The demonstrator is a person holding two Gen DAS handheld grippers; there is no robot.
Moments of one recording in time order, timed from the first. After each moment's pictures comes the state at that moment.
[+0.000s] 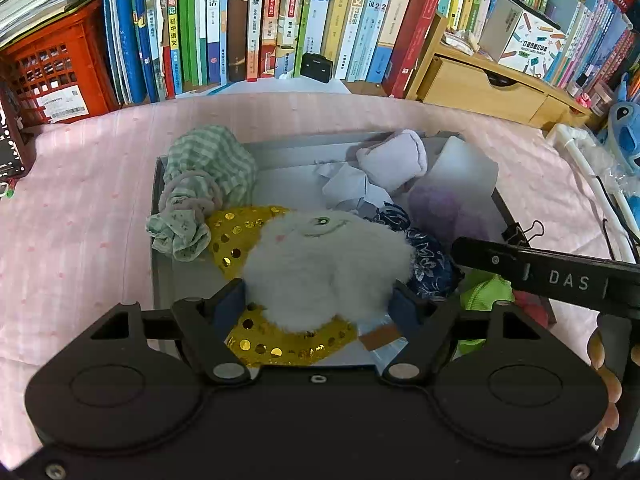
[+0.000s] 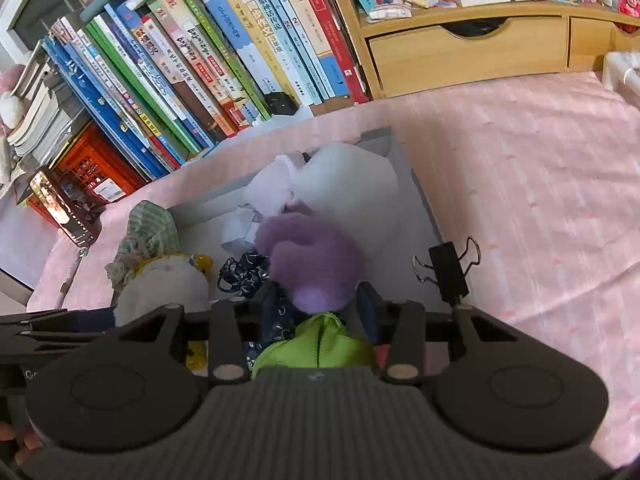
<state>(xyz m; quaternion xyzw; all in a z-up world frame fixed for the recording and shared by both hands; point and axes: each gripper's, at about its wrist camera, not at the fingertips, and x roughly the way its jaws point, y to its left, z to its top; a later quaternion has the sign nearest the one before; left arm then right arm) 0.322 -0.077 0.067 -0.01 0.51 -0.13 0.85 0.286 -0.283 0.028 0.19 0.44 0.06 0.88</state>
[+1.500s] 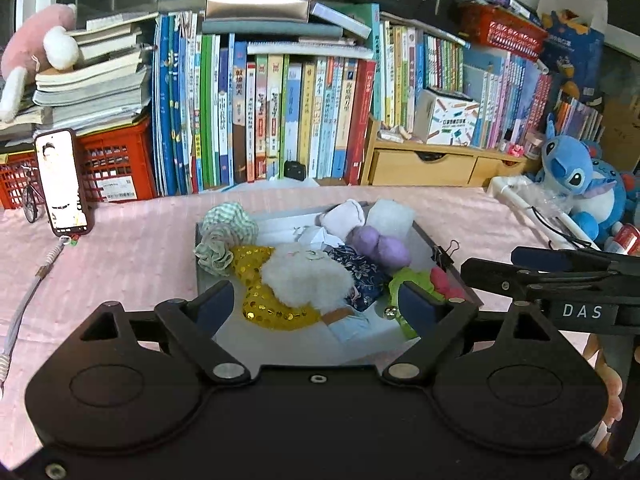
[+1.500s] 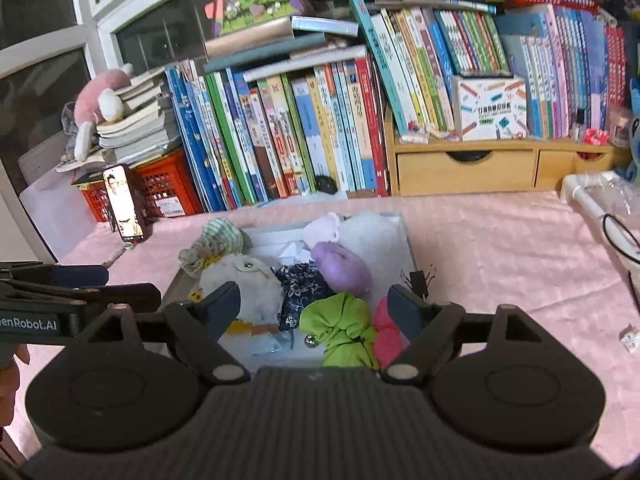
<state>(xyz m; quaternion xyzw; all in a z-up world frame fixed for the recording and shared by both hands) 0.166 -0.054 0.144 0.00 0.33 -0.15 0.93 0.148 -0.267 0.098 0.09 0.28 0.07 0.95</state>
